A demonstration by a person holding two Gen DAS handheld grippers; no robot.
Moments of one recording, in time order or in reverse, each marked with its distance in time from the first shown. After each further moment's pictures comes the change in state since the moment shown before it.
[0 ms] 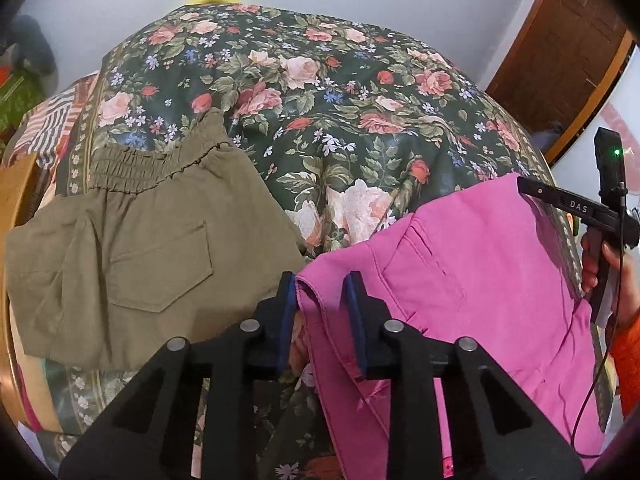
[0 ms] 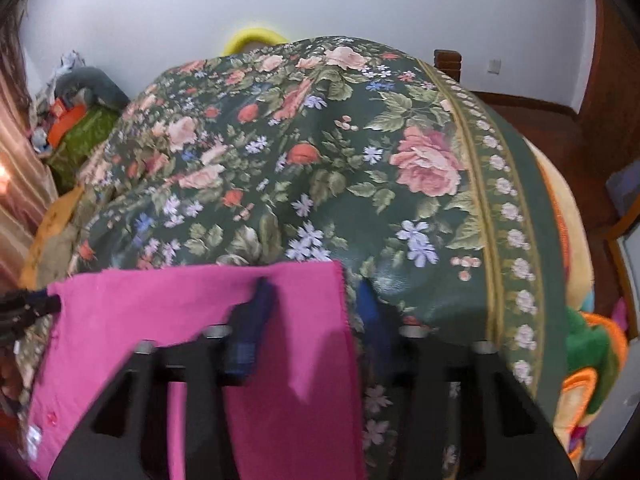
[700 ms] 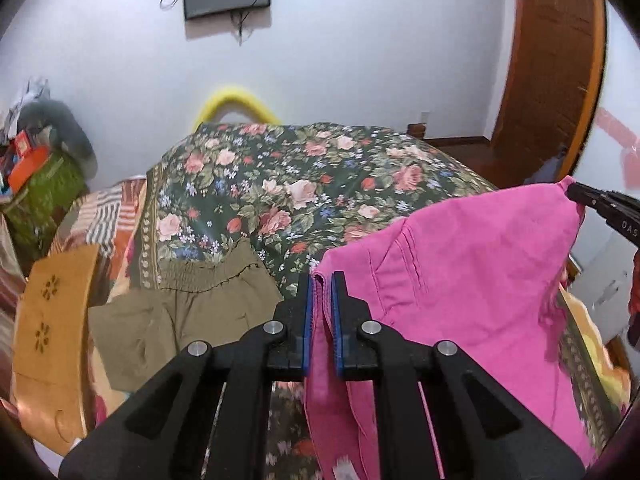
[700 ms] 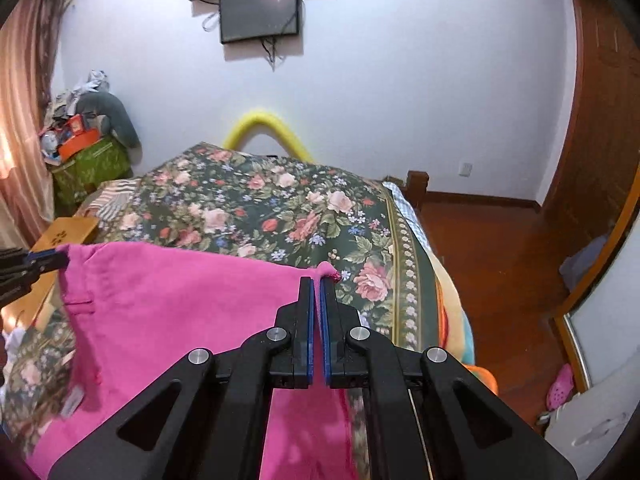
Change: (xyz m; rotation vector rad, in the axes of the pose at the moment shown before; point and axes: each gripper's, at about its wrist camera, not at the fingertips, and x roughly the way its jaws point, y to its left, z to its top) left arm -0.126 -0.063 0.021 0.128 -0.276 0.158; right arm -0.162 0.051 0.011 -0.161 -0.287 -0.132
